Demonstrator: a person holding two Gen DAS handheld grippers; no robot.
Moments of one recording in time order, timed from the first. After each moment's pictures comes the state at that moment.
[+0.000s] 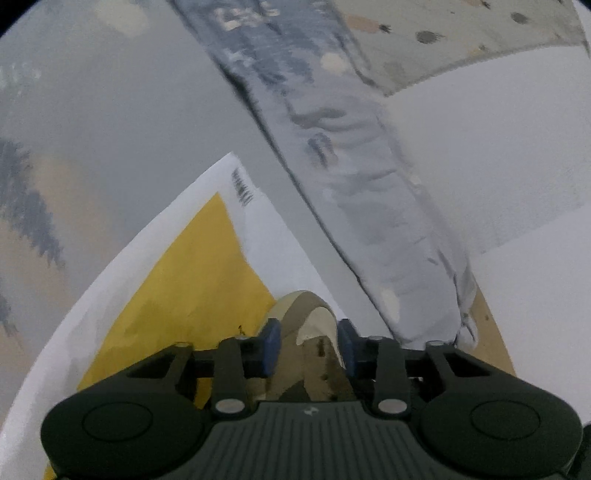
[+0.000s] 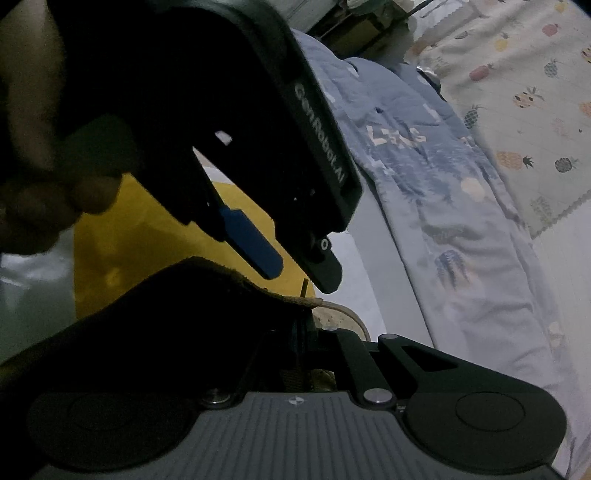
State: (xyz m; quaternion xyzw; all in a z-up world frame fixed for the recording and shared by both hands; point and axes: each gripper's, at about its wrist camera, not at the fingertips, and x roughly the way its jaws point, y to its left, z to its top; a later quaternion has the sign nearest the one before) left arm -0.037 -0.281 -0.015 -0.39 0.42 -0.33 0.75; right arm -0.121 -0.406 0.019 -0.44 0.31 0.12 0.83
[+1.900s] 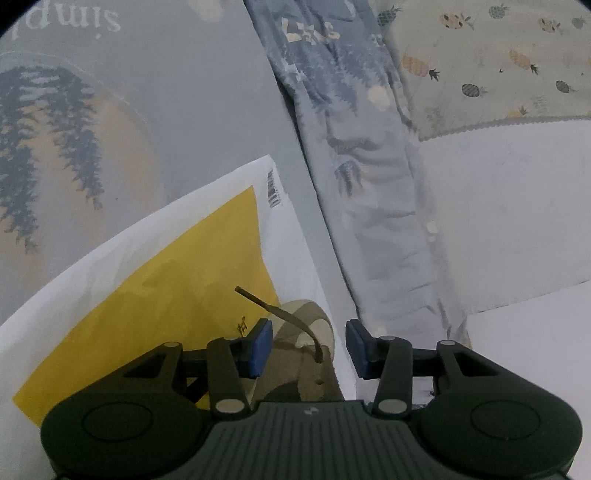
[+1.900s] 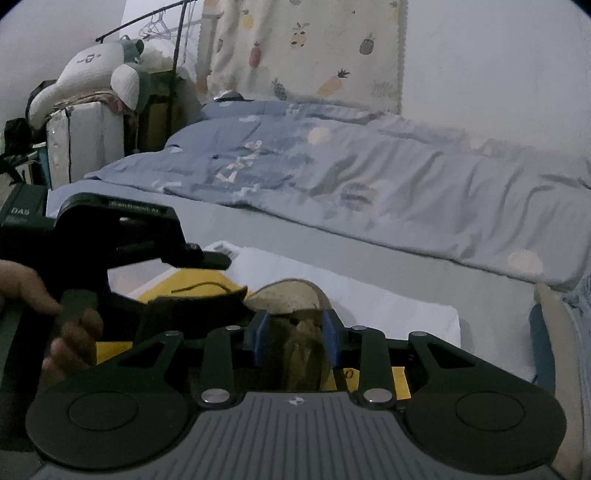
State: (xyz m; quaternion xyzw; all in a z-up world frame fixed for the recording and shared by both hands) left arm -0.055 -0.269 -0.022 -0.49 0.42 -0.26 0.72; right arm -0.206 -0.472 0.070 -0.04 0.25 -0.04 0.97
